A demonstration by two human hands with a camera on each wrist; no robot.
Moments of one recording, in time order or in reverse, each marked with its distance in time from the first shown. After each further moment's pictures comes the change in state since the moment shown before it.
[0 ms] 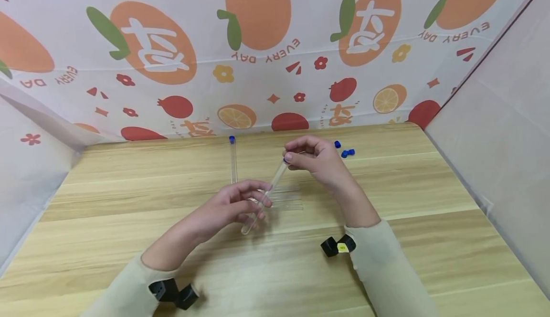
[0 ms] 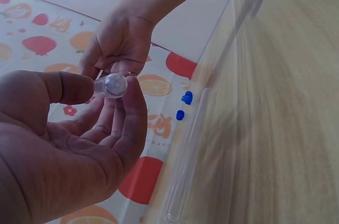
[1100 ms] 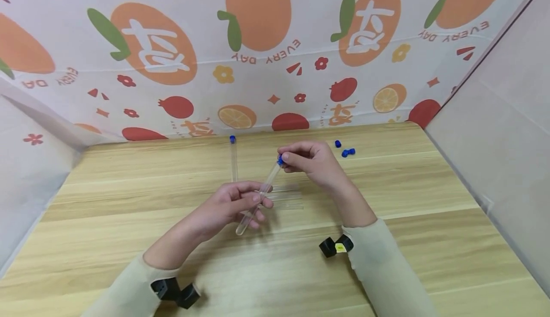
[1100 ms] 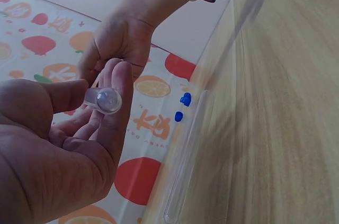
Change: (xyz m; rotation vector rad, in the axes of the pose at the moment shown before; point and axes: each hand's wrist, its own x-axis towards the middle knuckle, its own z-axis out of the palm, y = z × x) left_hand 0.006 -0.005 -0.004 -0.053 0.011 -0.010; right_hand 0.007 0.007 0.004 0.009 -0.029 0.008
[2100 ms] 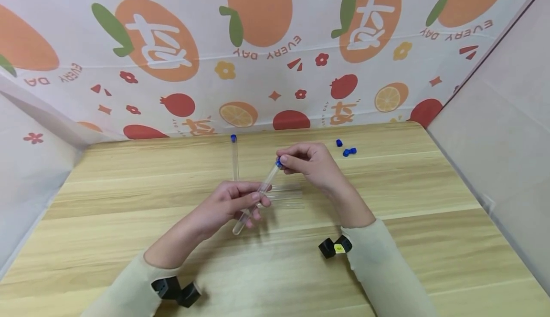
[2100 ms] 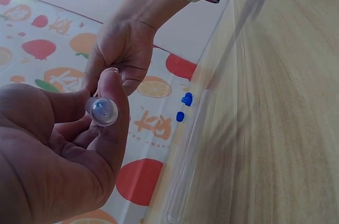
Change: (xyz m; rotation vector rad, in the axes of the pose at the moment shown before) left_hand -0.005 -0.008 0.001 0.071 0.030 0.047; right_hand -0.007 0.006 0.011 -0.103 0.016 0.021
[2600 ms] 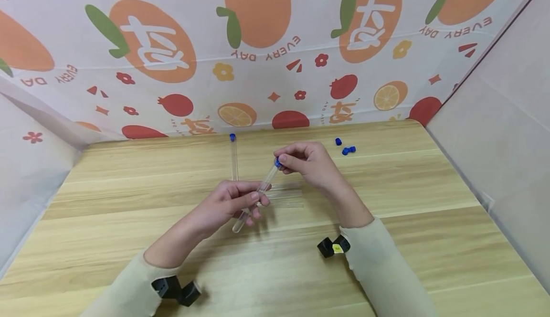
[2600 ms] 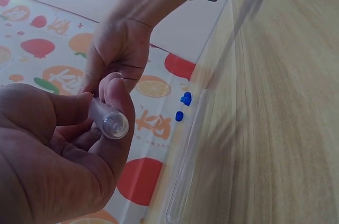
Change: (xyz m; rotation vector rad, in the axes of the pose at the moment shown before) left_hand 0.002 0.009 -0.001 -0.007 0.000 -0.008; right_hand 0.005 -0.005 -0.001 -0.042 -0.014 0.002
